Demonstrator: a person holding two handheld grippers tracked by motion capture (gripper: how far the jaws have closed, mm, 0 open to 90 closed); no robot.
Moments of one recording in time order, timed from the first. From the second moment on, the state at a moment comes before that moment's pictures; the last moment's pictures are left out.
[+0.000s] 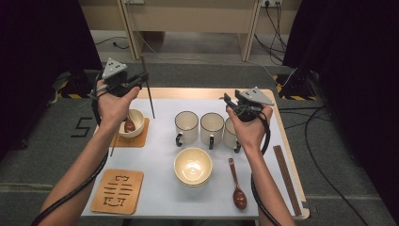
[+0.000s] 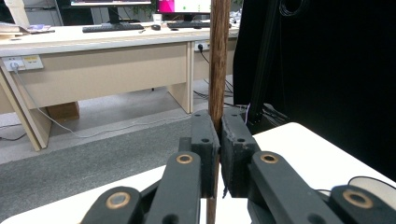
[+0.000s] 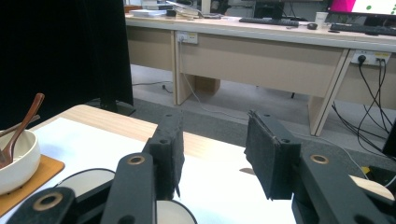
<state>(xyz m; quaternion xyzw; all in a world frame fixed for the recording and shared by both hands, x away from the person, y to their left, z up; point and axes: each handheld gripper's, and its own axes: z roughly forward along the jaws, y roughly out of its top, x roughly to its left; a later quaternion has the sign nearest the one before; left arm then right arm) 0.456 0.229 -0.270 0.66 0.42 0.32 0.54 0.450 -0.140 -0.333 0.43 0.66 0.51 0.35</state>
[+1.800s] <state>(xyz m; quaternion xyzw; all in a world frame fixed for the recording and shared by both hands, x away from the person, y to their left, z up) 0.395 0.263 -0.287 0.65 0.43 0.30 0.54 0.401 -0.190 -0.372 0.46 0.64 0.50 0.36</state>
